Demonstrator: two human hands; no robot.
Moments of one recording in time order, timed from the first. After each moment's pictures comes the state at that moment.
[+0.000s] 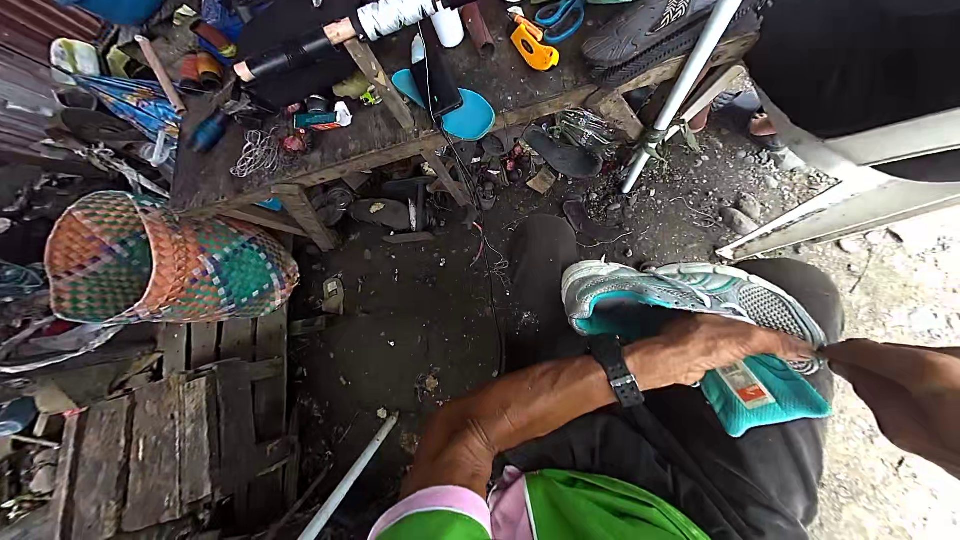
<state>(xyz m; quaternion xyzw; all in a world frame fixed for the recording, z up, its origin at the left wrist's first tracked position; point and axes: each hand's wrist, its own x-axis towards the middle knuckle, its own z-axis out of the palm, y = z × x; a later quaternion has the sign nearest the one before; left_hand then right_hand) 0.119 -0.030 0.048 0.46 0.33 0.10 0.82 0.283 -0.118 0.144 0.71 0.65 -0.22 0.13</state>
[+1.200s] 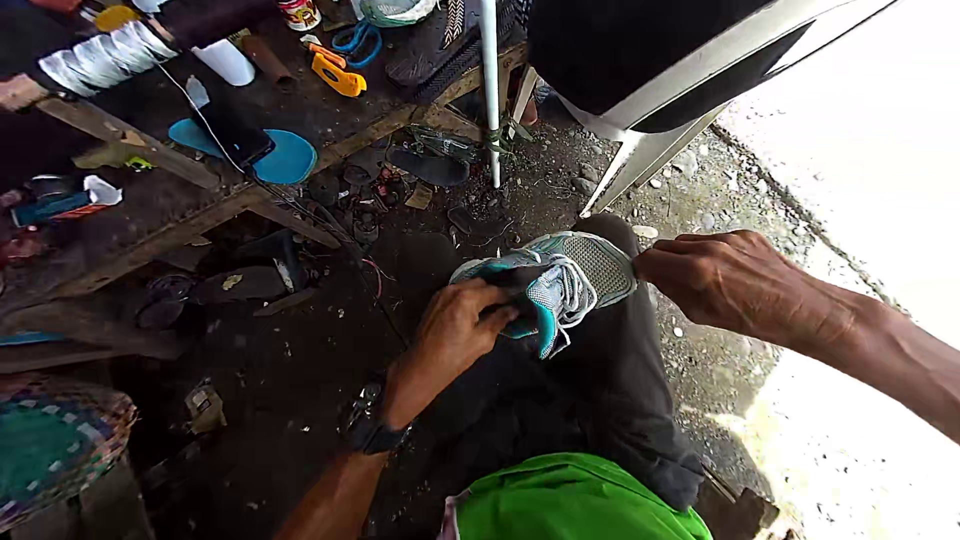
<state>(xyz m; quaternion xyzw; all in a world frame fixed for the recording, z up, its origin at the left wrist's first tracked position) 0.004 0.016 0.049 0.87 0.28 0.11 0.40 0.317 -0.129 0.122 0.62 0.78 -0.07 -0.03</state>
